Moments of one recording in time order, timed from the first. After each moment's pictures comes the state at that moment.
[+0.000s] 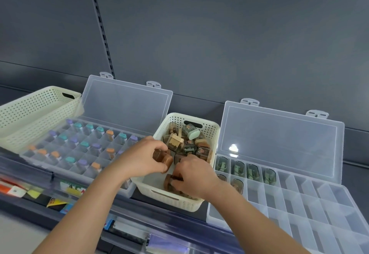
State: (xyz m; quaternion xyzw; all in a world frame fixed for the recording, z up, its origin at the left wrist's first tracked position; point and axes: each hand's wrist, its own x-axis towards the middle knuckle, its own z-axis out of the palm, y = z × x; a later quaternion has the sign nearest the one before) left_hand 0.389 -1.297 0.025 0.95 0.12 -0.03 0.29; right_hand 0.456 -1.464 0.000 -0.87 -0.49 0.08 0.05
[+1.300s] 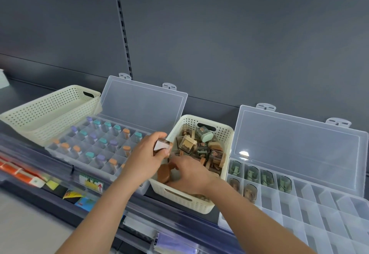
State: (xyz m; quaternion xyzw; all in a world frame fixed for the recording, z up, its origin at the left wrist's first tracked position) left_hand 0.366 -1.296 0.010 0.89 0.21 0.17 0.37; right_hand 0.457 -1.427 -0.018 -0.81 -0.52 0.15 0.21
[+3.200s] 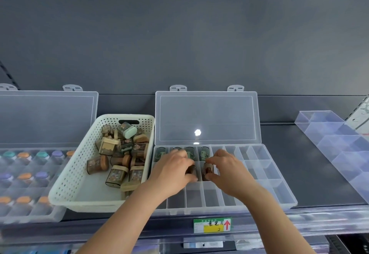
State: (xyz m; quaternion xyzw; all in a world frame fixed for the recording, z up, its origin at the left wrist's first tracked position) left_hand 0.460 -1.494 -0.020 0.98 -0.15 0.01 0.15; right_hand 0.482 -1.673 -0.019 -0.96 -0.22 0.01 0.16
